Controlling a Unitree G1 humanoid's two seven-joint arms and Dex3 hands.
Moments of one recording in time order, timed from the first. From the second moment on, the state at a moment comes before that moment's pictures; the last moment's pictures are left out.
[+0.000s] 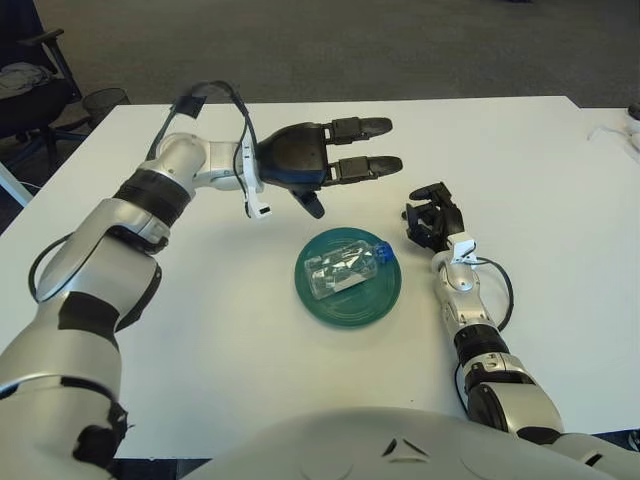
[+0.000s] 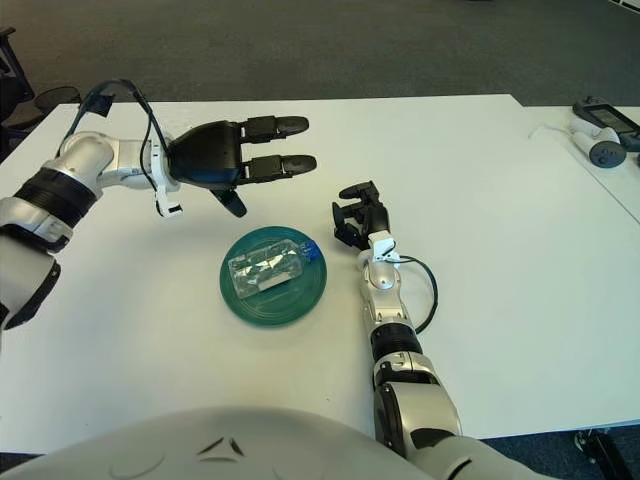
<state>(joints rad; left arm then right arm) -0.98 0.60 -0.64 0.65 1.16 -0.92 0.61 -0.29 0.02 -0.10 0.74 -0.09 -0.45 -0.09</state>
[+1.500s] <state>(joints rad) -0.50 0.14 0.00 0.78 -0.15 -0.75 0.15 -0.25 0.02 -0.09 0.65 -0.08 -0.37 -0.13</state>
